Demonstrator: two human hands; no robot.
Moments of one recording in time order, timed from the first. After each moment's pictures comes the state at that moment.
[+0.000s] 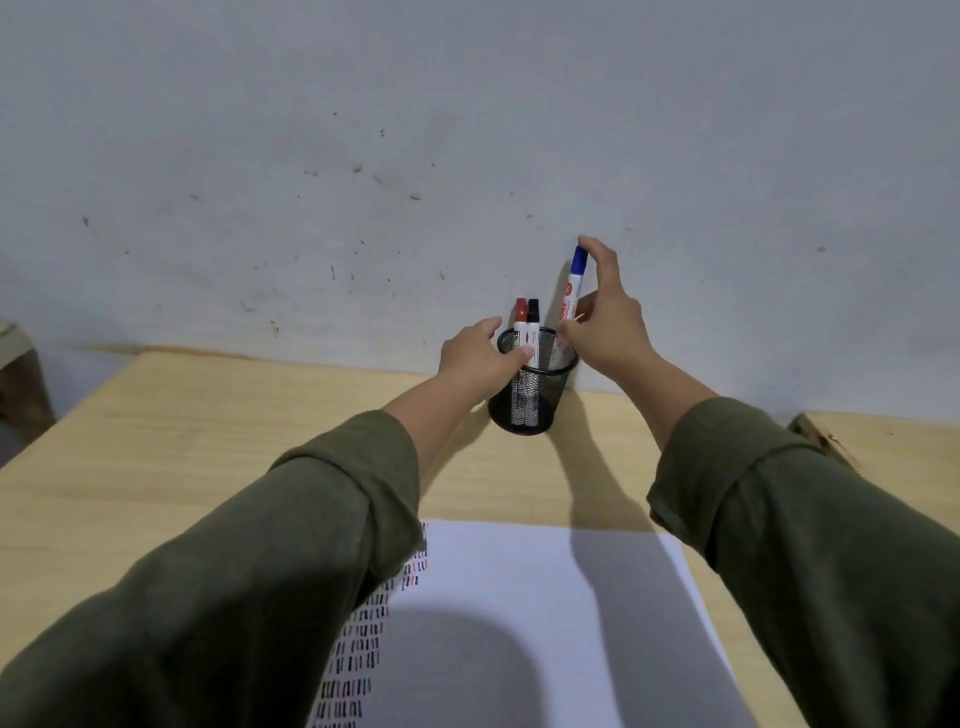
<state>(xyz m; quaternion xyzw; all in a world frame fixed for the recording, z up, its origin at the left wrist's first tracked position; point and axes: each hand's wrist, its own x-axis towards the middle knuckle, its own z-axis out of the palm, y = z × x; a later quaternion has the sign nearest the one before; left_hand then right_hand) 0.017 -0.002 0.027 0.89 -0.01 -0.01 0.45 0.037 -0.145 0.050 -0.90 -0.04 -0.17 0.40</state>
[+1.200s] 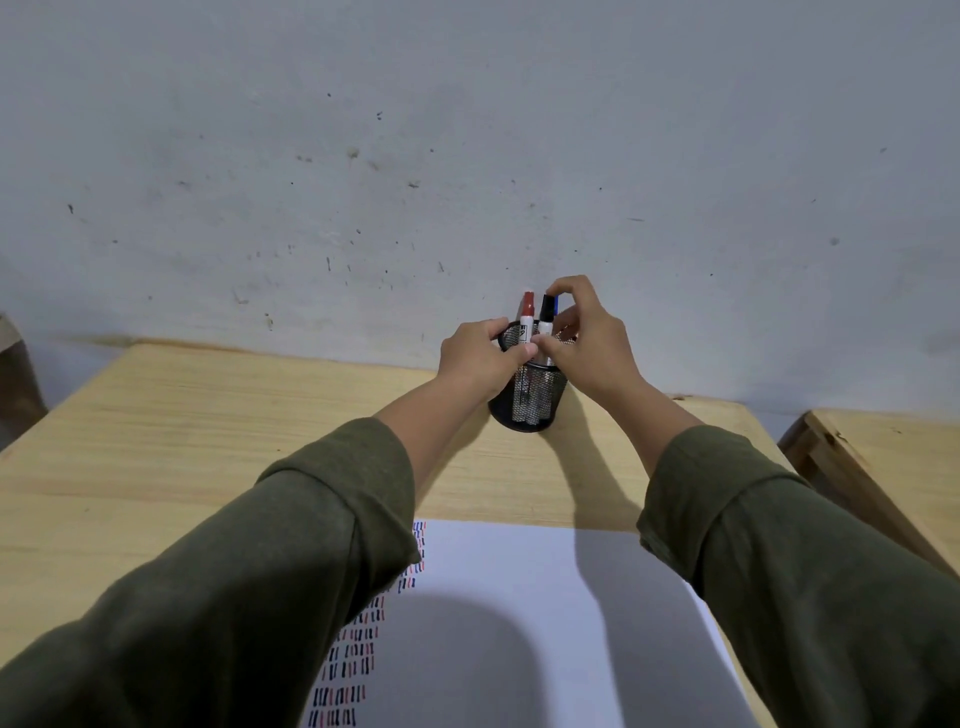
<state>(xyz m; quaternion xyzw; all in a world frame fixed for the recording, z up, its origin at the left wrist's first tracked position) 0.023 -0.003 0.018 0.85 0.00 0.00 0.52 0.035 -0.139 0.020 -0.90 -0.09 -0.16 0.39</state>
